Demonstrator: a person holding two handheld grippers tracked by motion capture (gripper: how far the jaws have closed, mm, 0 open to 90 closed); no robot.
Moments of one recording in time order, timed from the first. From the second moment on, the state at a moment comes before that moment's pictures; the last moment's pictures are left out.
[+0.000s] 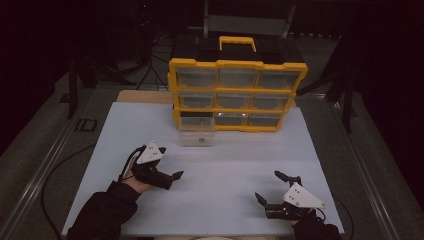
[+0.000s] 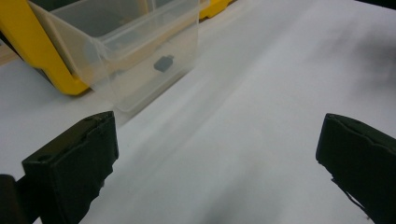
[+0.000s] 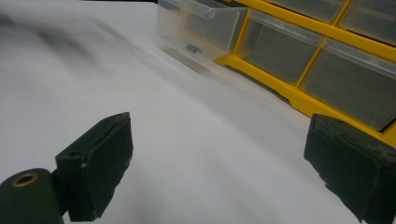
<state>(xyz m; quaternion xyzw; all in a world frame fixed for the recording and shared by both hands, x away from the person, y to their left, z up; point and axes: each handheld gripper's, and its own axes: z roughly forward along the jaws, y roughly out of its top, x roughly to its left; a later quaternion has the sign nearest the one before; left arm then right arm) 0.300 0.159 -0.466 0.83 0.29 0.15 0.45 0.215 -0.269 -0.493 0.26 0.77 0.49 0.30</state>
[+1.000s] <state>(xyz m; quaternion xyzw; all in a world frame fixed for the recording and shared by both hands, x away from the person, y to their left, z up) 0.266 0.176 -0.485 0.83 0.30 0.14 0.45 0.215 -0.269 -0.493 0.26 0.77 0.49 0.30</state>
